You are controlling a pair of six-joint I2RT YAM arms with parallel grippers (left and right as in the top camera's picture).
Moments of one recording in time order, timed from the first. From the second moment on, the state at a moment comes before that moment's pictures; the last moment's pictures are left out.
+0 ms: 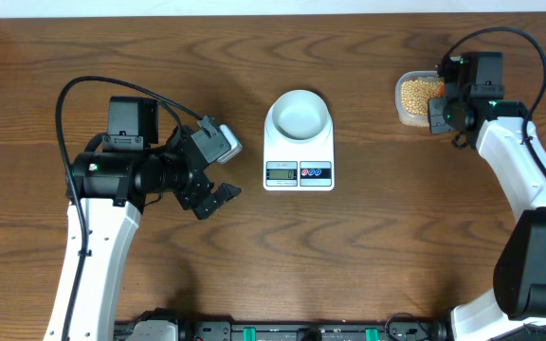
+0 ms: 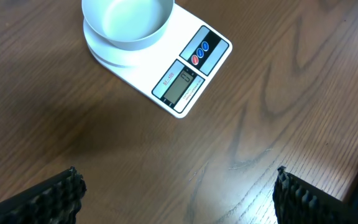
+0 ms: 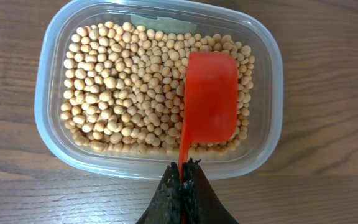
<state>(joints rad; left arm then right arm) -0.06 1.26 1.20 -1.09 0.55 0.83 -0.02 1.75 1.24 -0.50 0.08 -0.14</state>
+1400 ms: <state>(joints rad) -0.06 1.26 1.20 -1.09 0.55 0.83 -0.14 1.77 1.25 -0.50 -0.25 0.02</state>
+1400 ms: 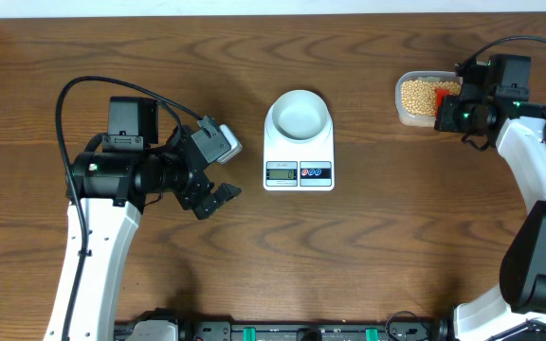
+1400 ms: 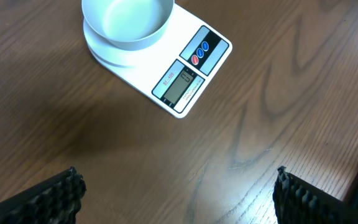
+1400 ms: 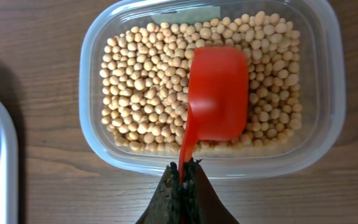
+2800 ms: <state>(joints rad) -0.06 1.26 1.20 -1.09 0.55 0.83 -0.27 1.81 1.26 -0.54 -0.46 0.12</state>
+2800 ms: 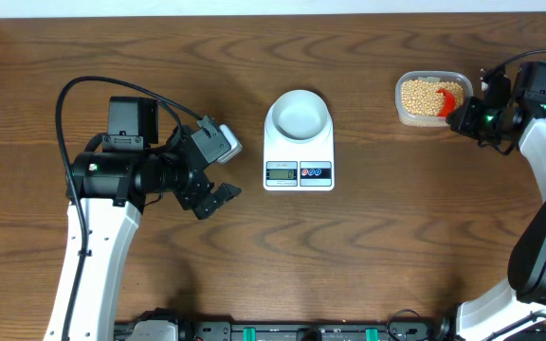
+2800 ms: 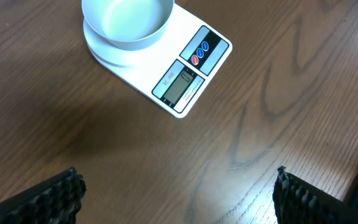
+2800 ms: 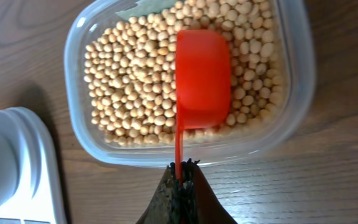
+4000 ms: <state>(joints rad) -0.06 1.26 1.20 -1.09 0.55 0.83 -0.31 1.83 1.26 -0.53 -0.55 0.13</state>
